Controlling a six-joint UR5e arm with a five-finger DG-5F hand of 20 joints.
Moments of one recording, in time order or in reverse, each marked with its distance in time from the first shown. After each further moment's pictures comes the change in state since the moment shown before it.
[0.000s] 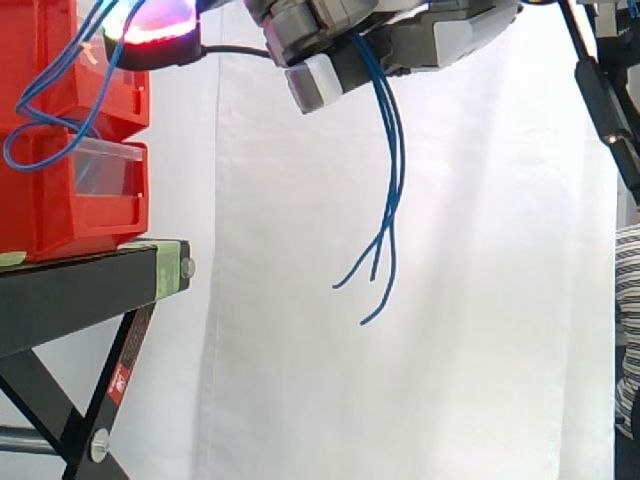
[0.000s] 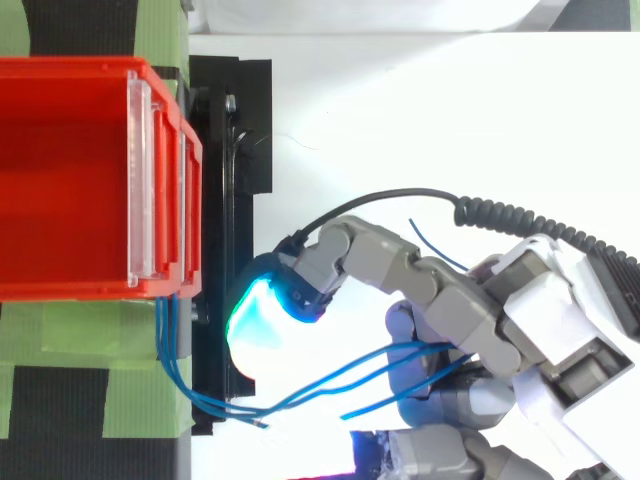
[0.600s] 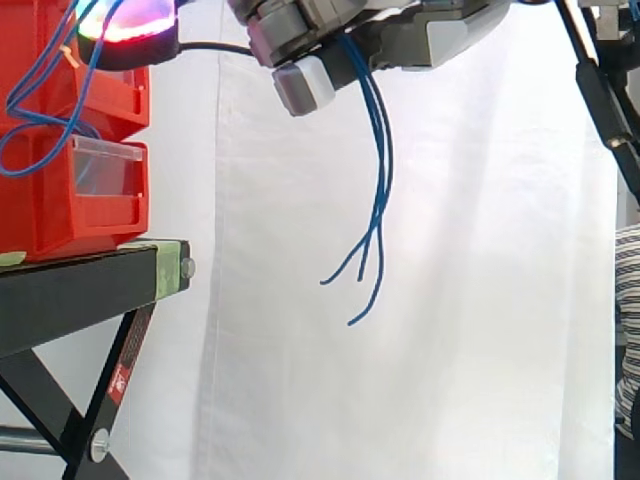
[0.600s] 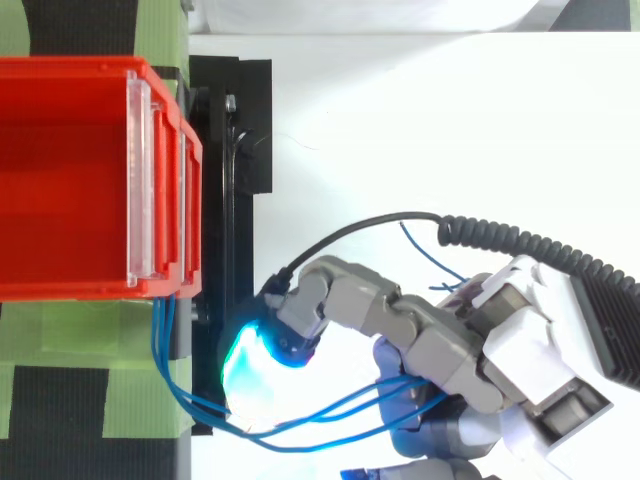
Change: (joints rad) arm 0.000 0.001 -0.001 -0.067 -0.071 0.024
